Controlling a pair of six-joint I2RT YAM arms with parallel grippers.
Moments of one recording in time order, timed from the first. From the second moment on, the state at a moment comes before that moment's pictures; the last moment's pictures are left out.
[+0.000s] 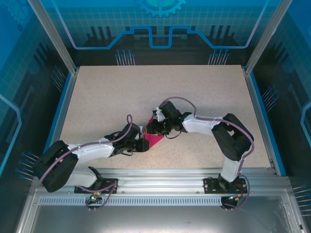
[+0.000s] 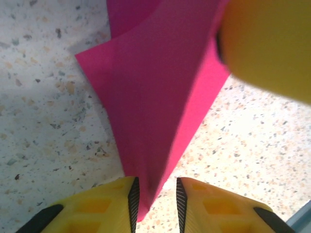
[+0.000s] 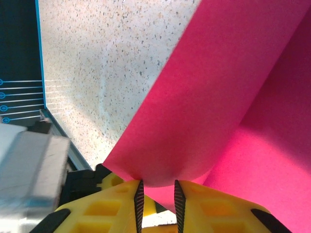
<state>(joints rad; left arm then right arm) -0.68 1.32 0.48 -0.11 0.20 -0.69 0.73 1.81 1.04 -0.13 -0.55 0.78</state>
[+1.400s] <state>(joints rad) -0.63 1.43 0.50 0.02 0.36 -0.66 0.73 1.74 0.98 -0.12 -0.53 0.79</state>
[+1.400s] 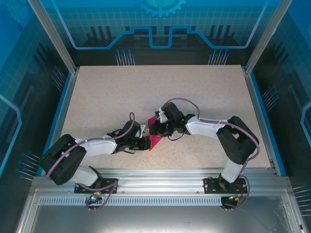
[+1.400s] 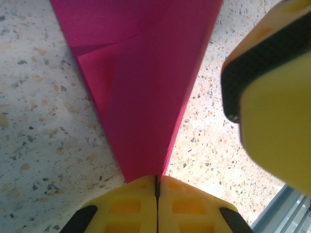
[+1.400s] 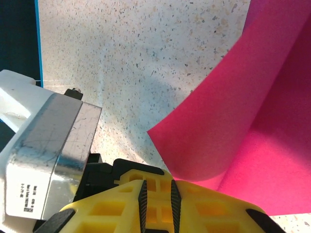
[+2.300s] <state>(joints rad) -0.61 1.44 0.49 0.03 0.37 -0.67 0.70 1.85 1.04 -0.12 -0.54 0.79</state>
